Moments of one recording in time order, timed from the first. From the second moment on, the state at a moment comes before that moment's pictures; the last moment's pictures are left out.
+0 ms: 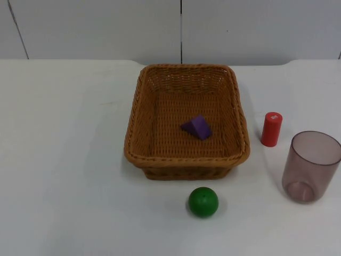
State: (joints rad) right arm 0.04 0.00 -0.62 0.02 1.08 -0.10; left arm 0.00 0.00 -0.57 -0.01 1.14 0.07
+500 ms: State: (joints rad) right arm 0.04 0.00 -0.52 0.00 1.09 -0.09; left arm 0.00 0.00 -0.50 0.00 1.09 0.03
